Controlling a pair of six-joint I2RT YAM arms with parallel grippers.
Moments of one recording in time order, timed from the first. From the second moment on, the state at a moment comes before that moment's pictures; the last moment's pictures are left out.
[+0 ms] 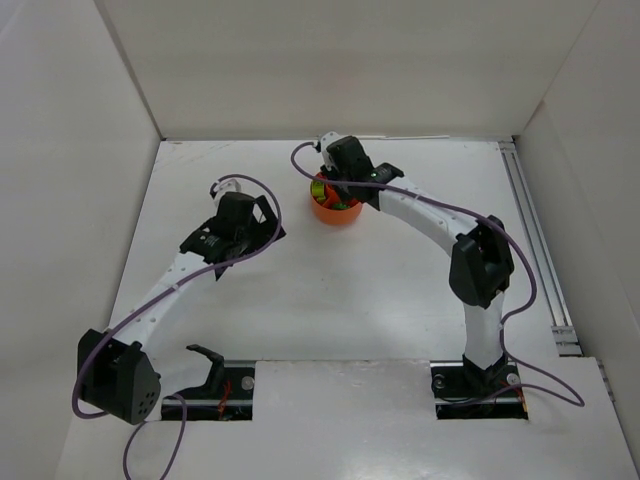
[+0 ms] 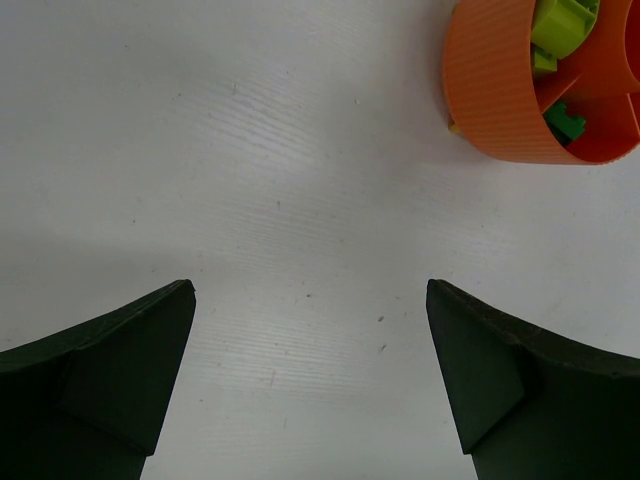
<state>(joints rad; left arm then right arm) -0.41 1.16 0.90 -0.52 -0.17 -0.77 0.67 2.00 1.78 -0.50 0.28 -0.12</state>
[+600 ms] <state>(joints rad) -0.40 1.16 0.90 -0.52 -0.17 -0.75 0.66 1.96 1.77 -0.50 0.28 -0.10</state>
